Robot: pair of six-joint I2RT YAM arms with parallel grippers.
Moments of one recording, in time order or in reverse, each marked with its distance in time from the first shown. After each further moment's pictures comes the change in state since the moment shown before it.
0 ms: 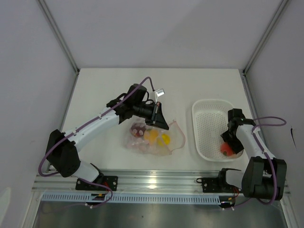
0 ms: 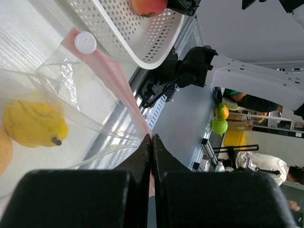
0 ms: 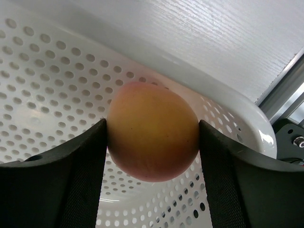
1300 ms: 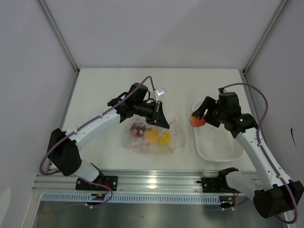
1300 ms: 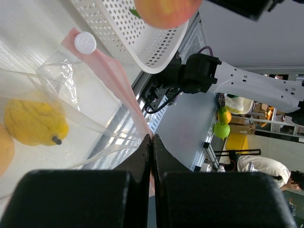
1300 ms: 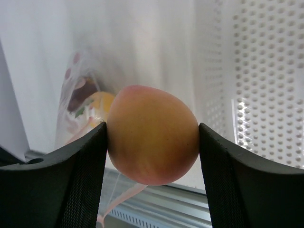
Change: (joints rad) left arm -0.005 0.019 0.028 -0.017 -0.029 -0.002; right arm 0.363 -0.182 0.281 0.202 -0.509 -0.290
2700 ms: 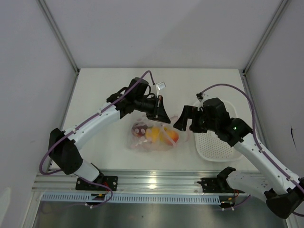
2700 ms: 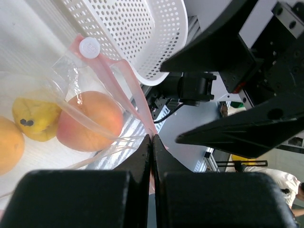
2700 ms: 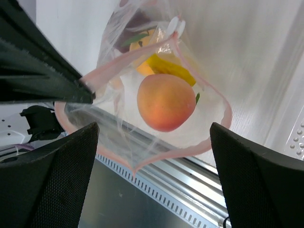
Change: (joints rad) left arm -0.001 0.021 0.115 -0.078 -0.048 0.002; right arm 0.363 -0.035 0.028 0.013 -0.032 -0.002
